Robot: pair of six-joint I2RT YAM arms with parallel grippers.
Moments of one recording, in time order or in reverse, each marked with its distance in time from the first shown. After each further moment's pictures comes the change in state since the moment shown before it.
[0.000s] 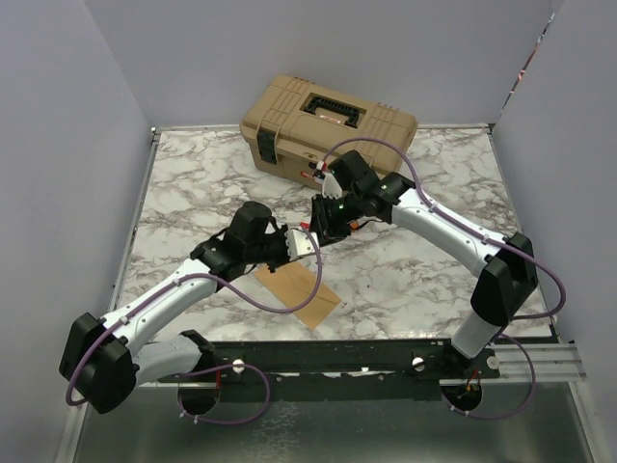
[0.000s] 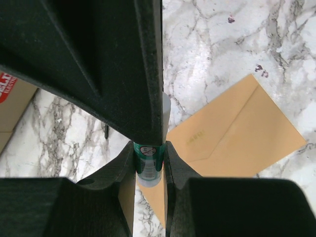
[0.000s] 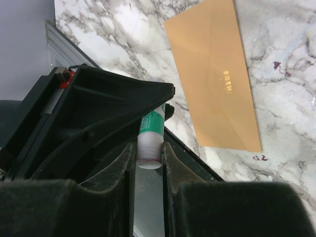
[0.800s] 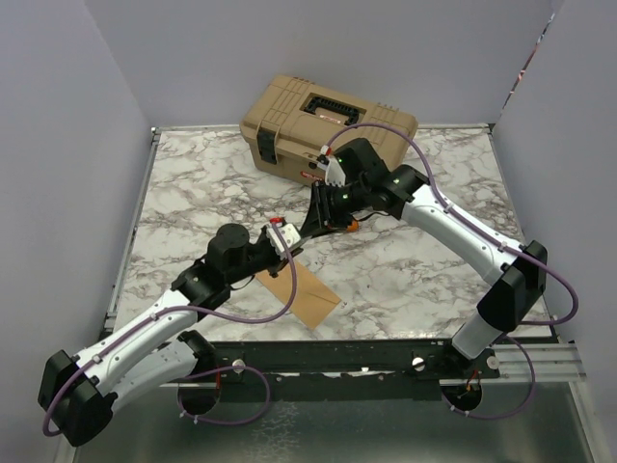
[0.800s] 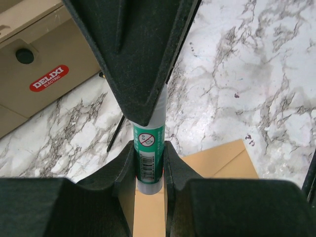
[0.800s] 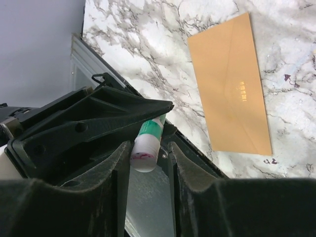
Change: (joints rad) left arm -0.059 -0.240 -0.175 0.246 -0.166 -0.381; right arm -0.016 -0.052 0.078 -0.037 0.008 0.020
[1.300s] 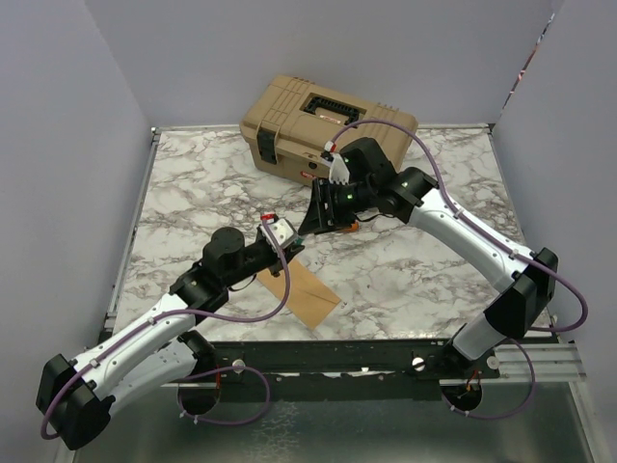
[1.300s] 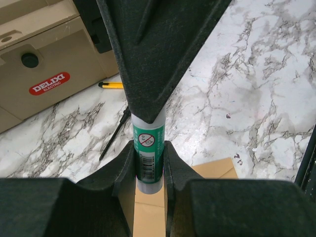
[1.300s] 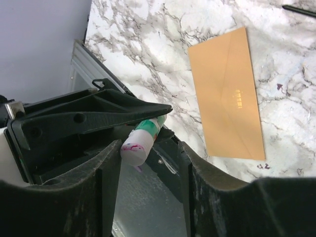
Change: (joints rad) left arm -0.006 -0.048 -0.040 0.089 -0.041 -0.131; right arm 0.008 -0.052 -0.015 0.024 0.034 -0.024
